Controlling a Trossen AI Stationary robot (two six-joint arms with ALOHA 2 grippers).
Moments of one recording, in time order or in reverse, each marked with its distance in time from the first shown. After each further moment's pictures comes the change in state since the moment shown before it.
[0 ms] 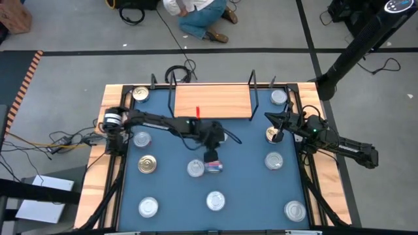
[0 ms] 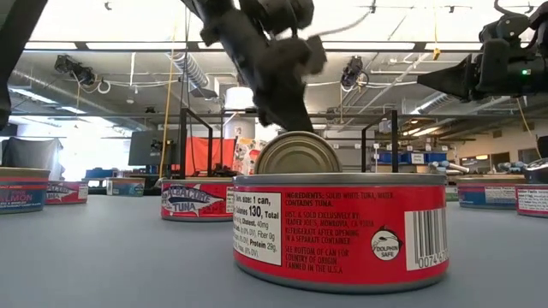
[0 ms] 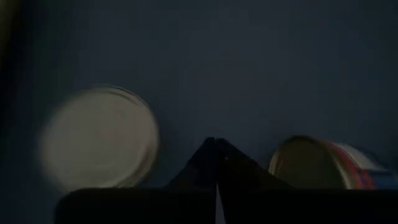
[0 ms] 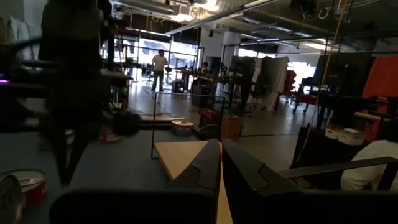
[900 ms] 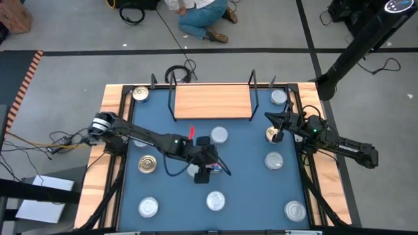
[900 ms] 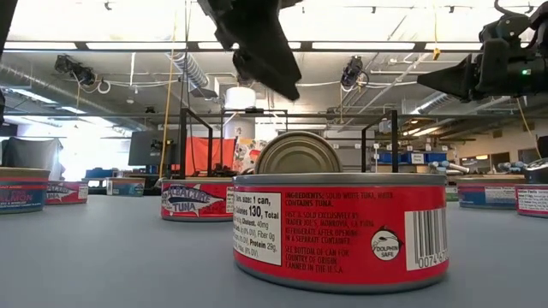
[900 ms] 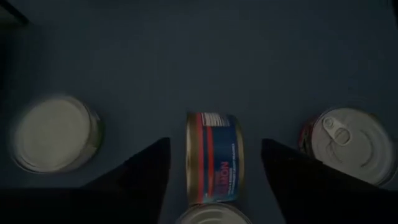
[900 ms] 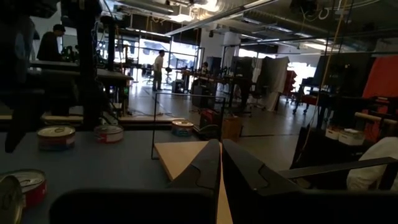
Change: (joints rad) left arm -0.256 -0.097 0.000 -0.092 -0.182 -0.097; right arm 0.000 0.000 0.000 0.001 0.000 0.000
